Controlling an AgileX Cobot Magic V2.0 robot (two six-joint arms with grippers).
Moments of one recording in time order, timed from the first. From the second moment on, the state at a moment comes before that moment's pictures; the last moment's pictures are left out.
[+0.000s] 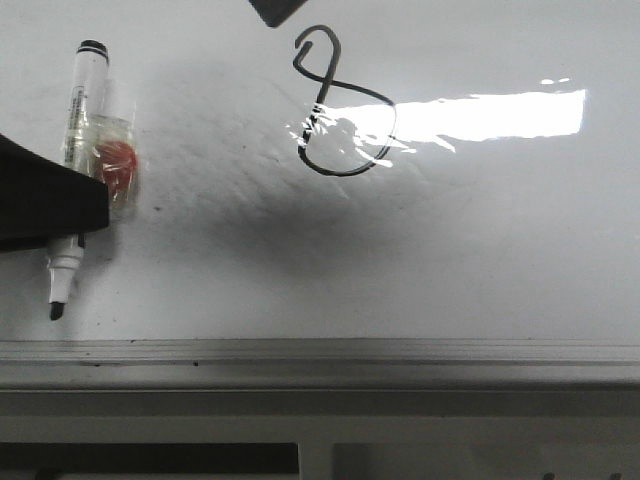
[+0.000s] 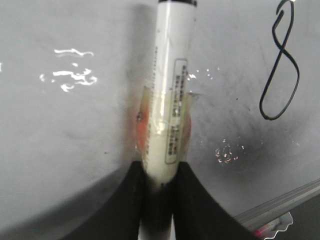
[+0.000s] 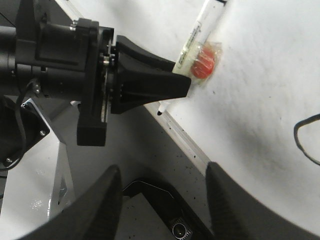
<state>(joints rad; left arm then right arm) -0.78 1.00 -0.32 -0.32 -0.23 -0.30 1.00 1.23 -1.17 0.00 0.78 0.25</state>
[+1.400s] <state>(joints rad) -0.78 0.45 -0.06 0.08 -0.25 -0.31 1.00 0.02 -0.22 -0.37 0.27 0.25</state>
